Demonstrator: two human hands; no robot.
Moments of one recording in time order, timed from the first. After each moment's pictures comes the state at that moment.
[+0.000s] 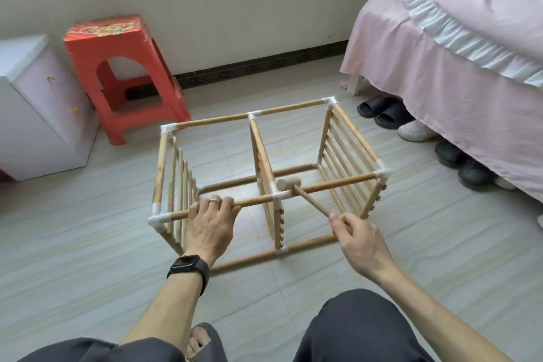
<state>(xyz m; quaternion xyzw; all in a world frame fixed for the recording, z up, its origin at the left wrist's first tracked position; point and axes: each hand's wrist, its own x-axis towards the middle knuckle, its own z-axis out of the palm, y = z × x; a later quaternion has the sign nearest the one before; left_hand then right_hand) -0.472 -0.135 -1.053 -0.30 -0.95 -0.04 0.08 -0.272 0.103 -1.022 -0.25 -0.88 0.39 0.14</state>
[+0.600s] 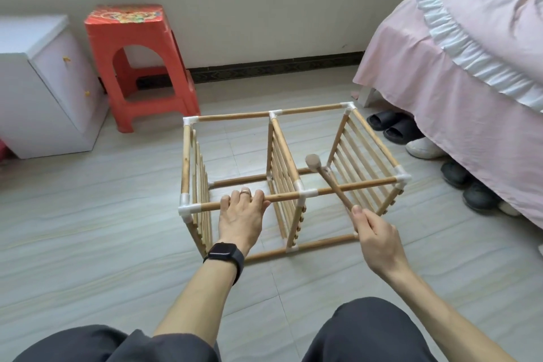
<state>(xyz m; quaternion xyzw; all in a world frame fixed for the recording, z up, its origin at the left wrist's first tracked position) -0.471 -0.096 -1.051 -0.28 -0.96 -0.05 0.05 -0.289 0.110 -1.005 -0.28 -0.87 0.38 0.15</state>
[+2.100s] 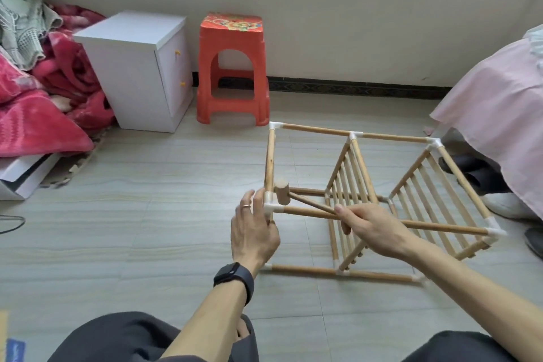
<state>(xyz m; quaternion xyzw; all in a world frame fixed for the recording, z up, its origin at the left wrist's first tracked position) -0.468 -0.221 -1.047 -0.10 -0.94 -0.33 0.10 -0.410 0.010 -0.939 0.00 -0.95 0.31 -0.06</state>
